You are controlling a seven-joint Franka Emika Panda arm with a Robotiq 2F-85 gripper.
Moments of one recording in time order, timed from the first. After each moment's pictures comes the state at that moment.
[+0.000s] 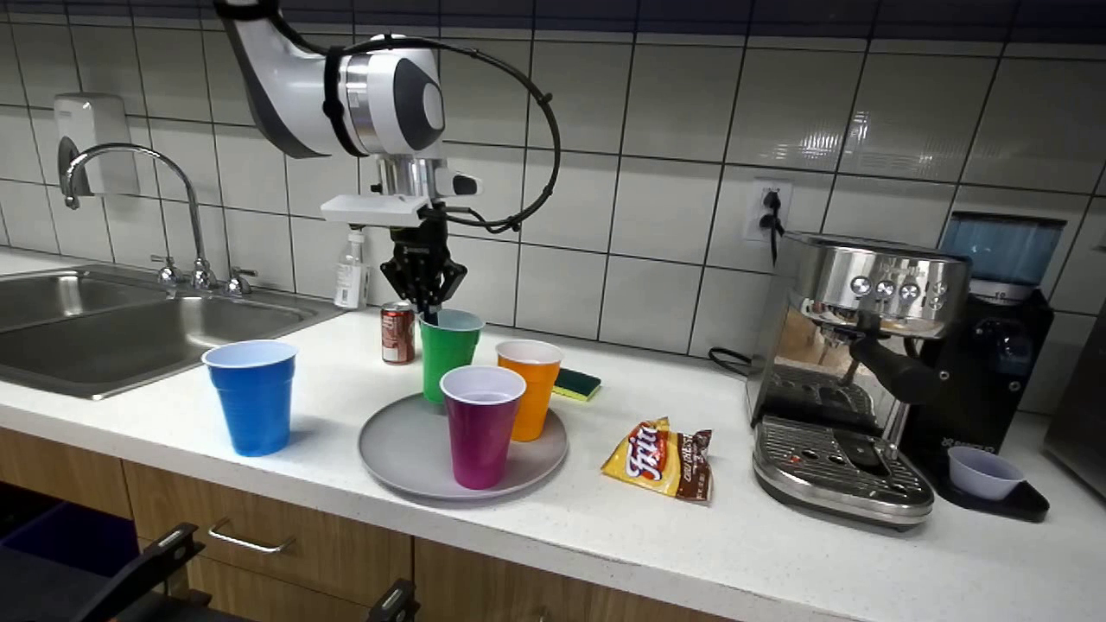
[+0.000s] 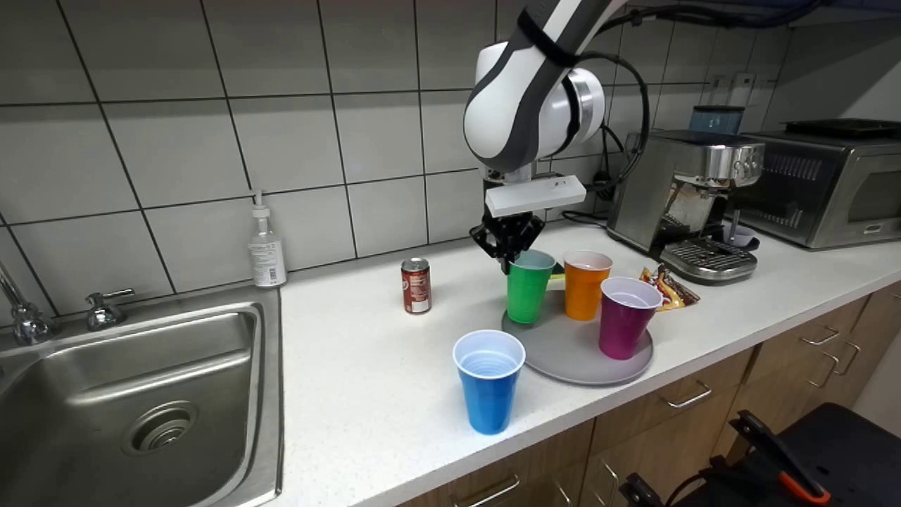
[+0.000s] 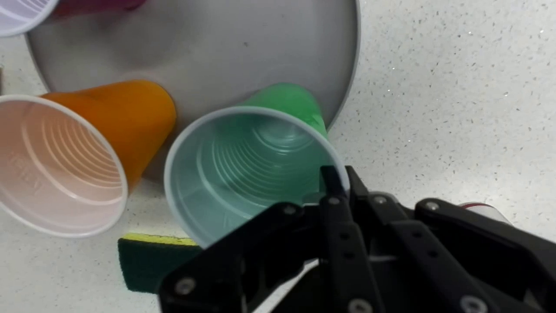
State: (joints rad) arm 0.12 0.24 -0.04 -2.25 -0.16 2.54 0.32
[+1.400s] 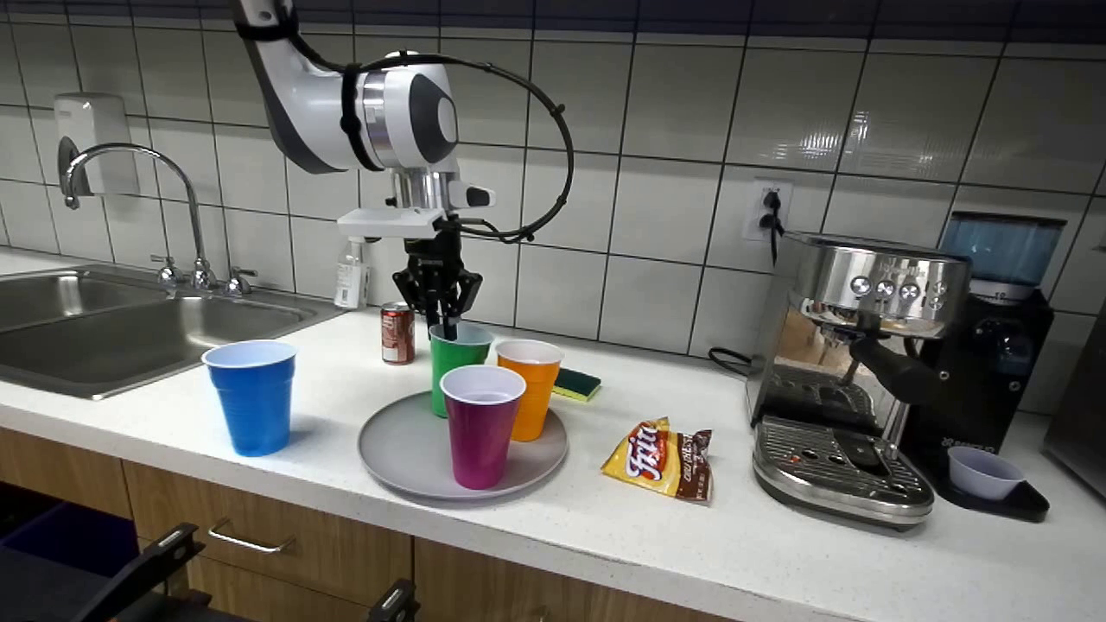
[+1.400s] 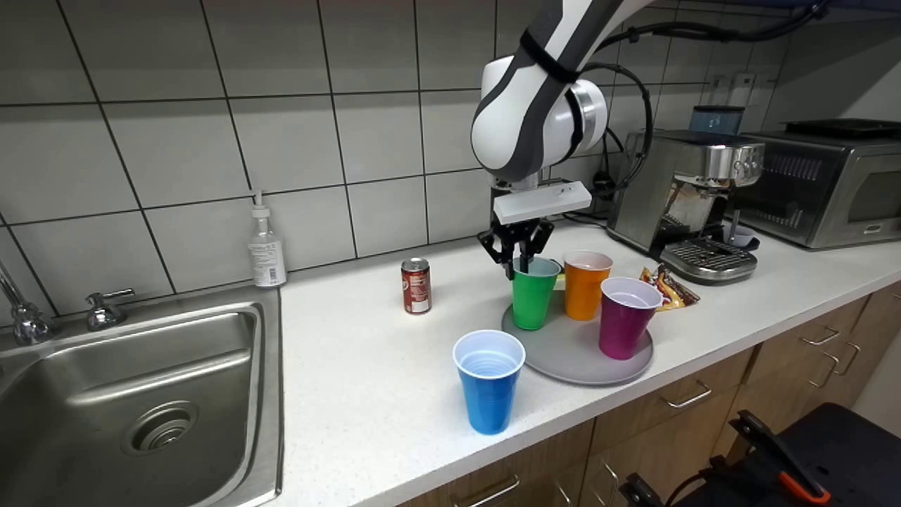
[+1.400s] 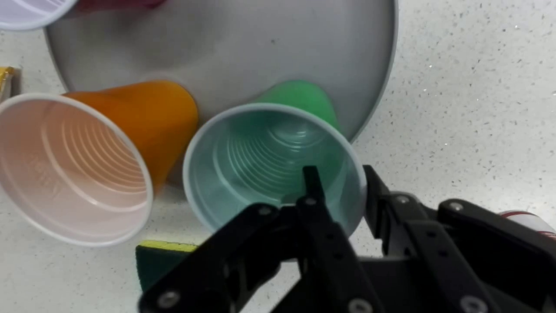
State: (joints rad) arm 0.12 0.28 -0.07 -2.23 -0.19 2.54 0.32
